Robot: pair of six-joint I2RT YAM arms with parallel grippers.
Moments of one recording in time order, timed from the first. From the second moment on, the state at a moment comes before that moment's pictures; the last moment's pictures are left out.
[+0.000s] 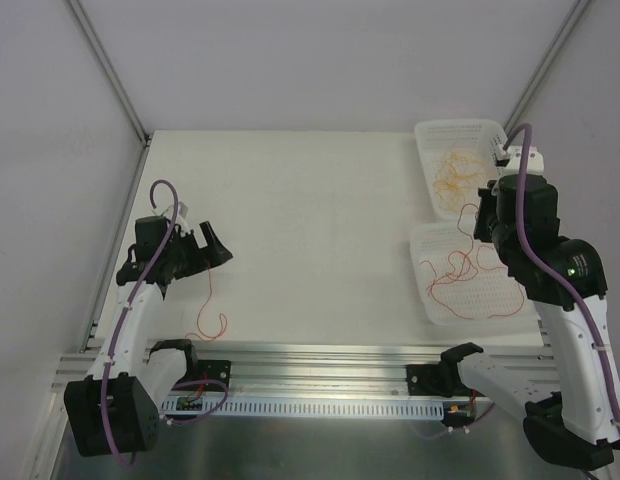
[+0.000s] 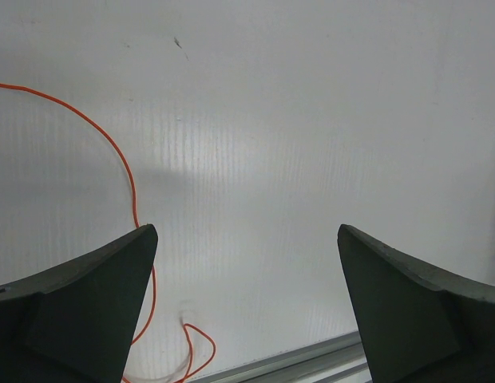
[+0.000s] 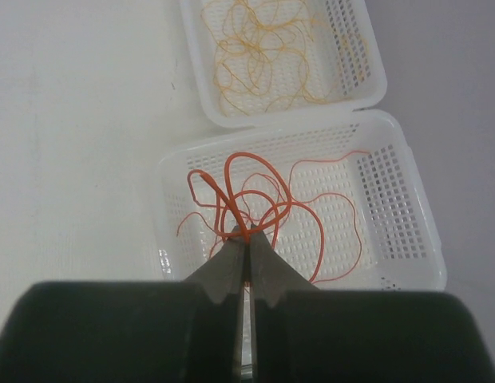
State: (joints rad) left arm 0.10 0.92 0.62 -0.50 0.39 -0.33; right arm 0.38 0.95 1.53 -1.12 0.49 0.13
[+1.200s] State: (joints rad) left arm 0.09 1.06 0.59 -0.64 0.10 -0.55; right arm 0.17 0.92 1.15 -0.98 -0.16 0.30
